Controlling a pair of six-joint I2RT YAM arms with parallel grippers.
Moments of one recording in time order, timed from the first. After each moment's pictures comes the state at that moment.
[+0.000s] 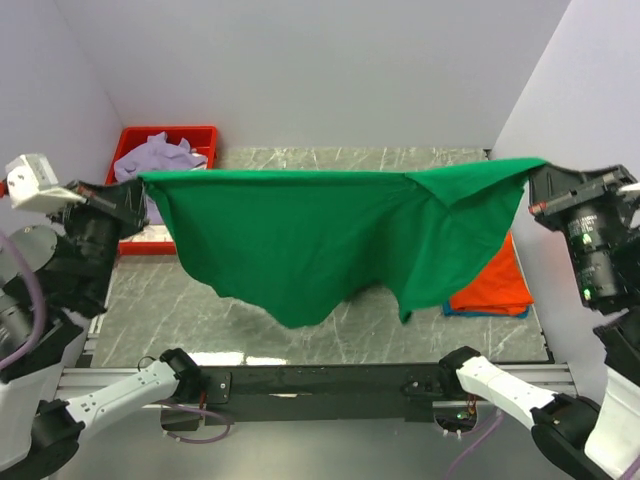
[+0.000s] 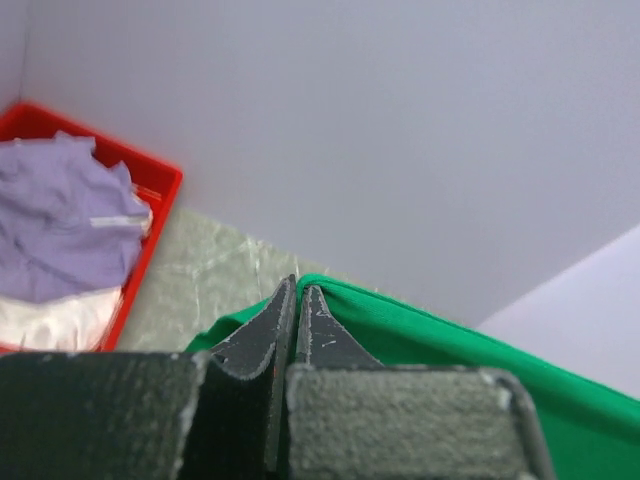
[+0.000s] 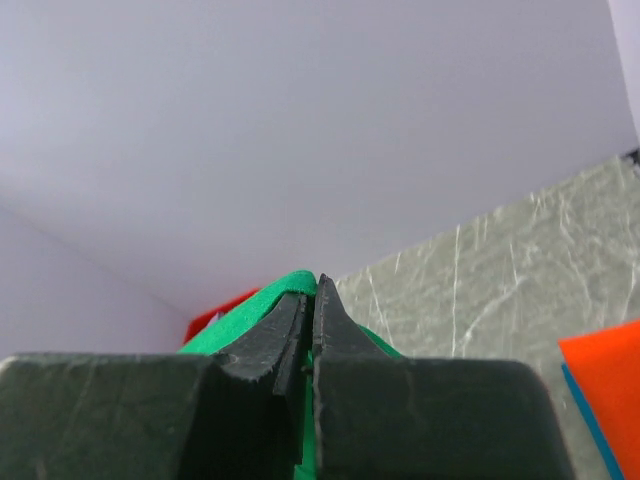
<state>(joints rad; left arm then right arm) -0.72 0.77 1.61 -0.76 -0.77 -0.53 0.45 0.93 2.00 -0.98 0.51 0.59</state>
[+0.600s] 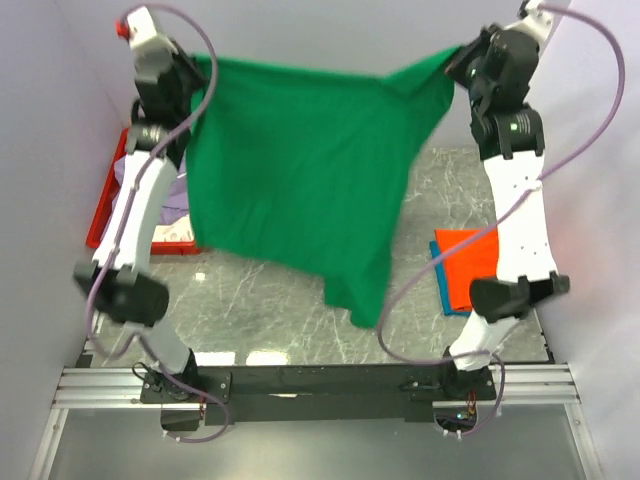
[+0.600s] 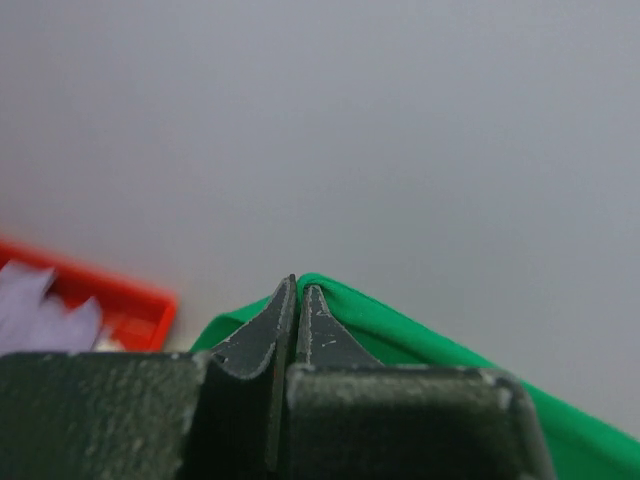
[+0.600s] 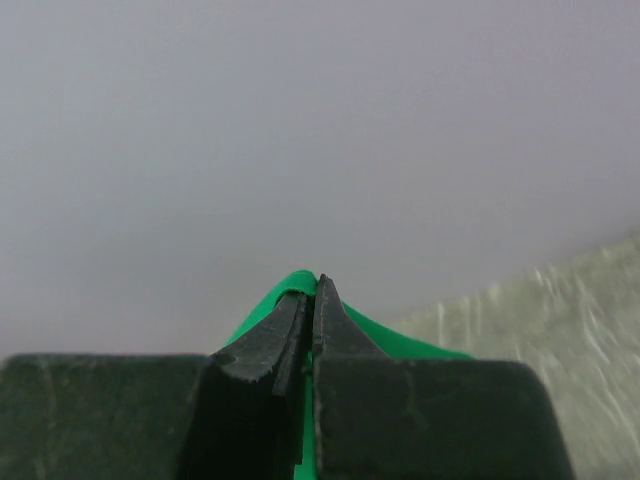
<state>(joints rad) -0.19 1.62 1.88 -0.17 -0.35 -0.40 0.15 1.67 2.23 -0.57 0.28 0.50</state>
